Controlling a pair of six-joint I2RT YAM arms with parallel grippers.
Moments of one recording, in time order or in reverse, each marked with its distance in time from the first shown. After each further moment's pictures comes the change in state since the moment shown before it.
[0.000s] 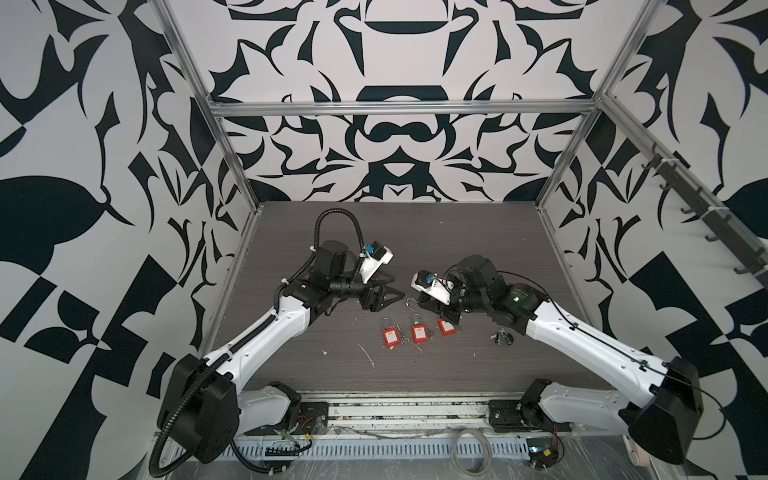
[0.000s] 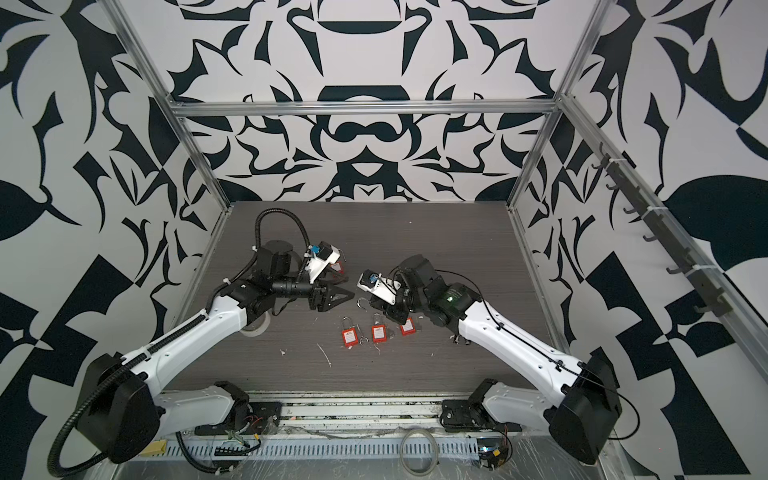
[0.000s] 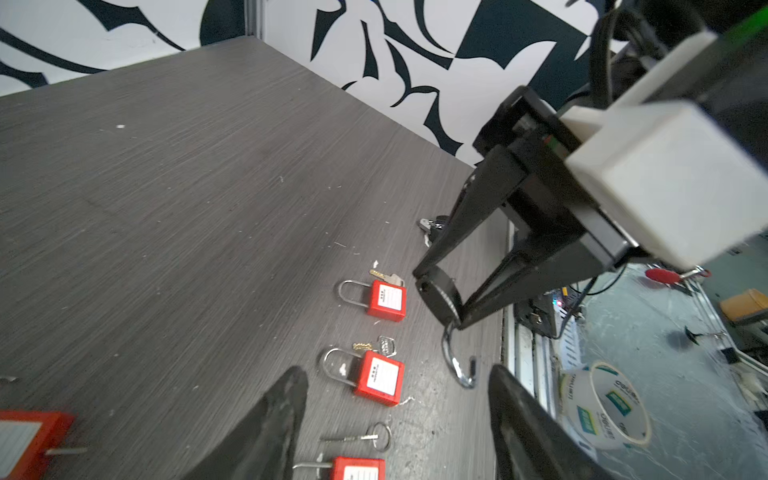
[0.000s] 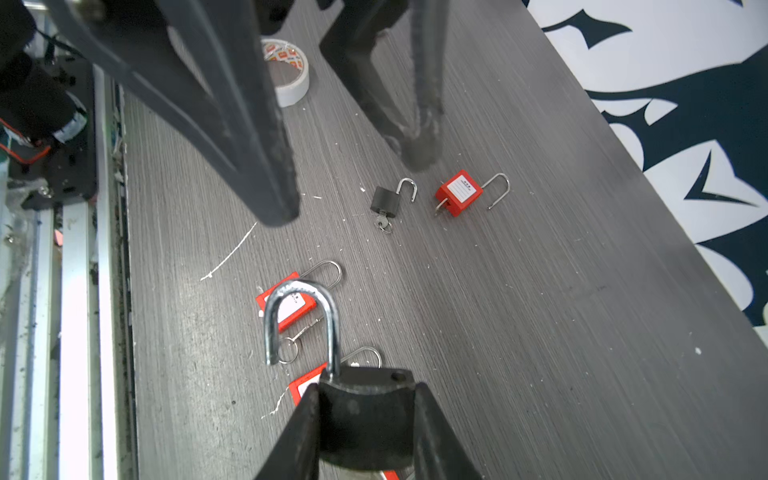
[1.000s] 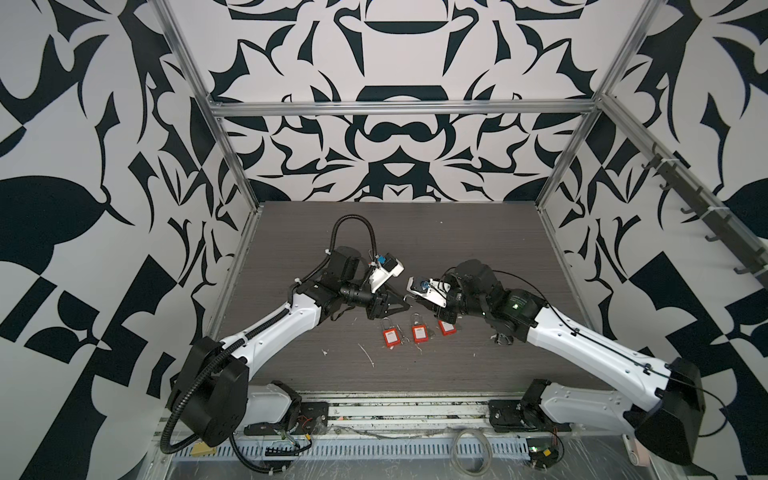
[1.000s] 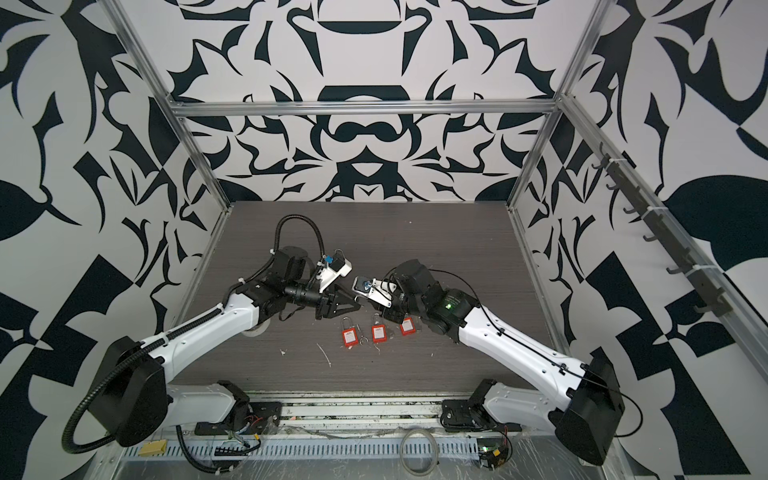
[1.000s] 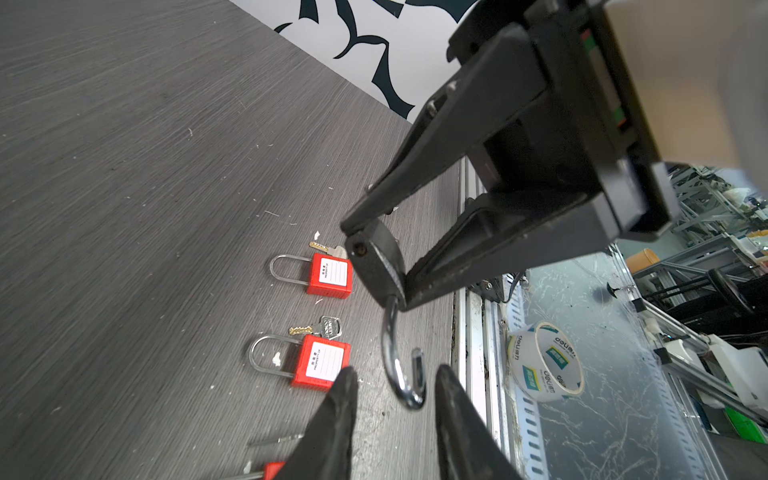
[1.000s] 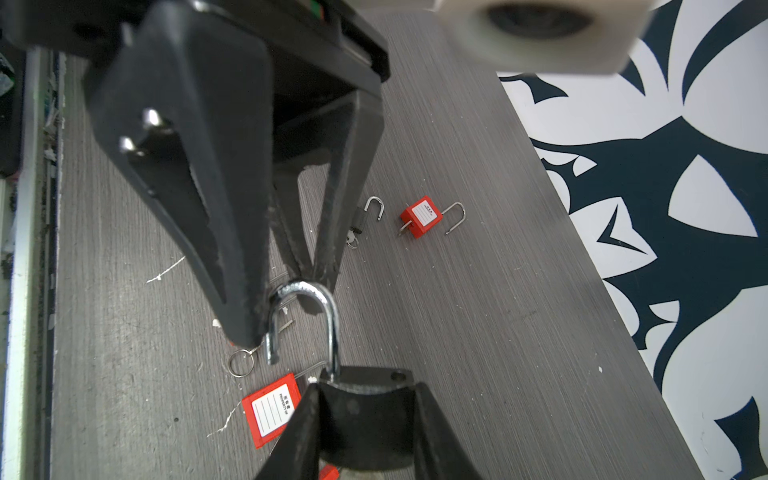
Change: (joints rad) left arm -0.053 0.081 -0.015 -0.014 0.092 0.012; right arm 0.063 -0.023 -0.018 0.079 0.127 -0.081
